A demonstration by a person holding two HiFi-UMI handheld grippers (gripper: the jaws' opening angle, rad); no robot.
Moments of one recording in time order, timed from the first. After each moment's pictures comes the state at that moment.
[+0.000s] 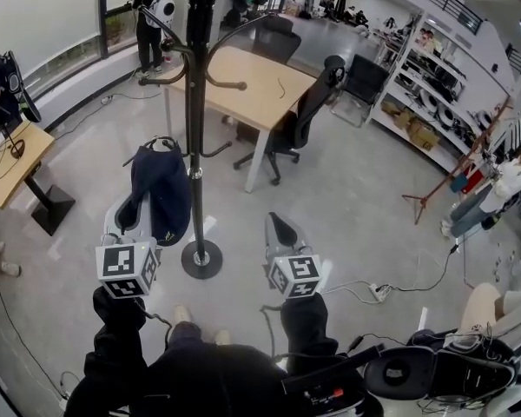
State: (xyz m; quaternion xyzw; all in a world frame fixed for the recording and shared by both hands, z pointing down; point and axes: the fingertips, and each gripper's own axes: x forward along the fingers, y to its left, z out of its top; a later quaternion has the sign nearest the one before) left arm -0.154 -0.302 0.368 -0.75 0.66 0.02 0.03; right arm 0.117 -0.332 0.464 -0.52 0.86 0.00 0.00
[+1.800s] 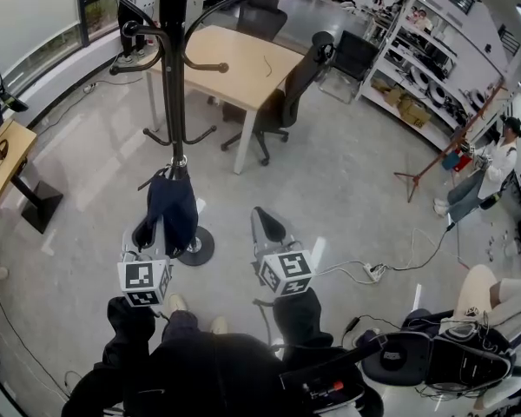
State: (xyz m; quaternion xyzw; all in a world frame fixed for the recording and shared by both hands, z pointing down) left arm -0.102 -0.323 0.484 -0.79 0.62 -0.03 -0.01; right arm 0.117 -0.337 0.480 -0.51 0.86 -0.03 0.00
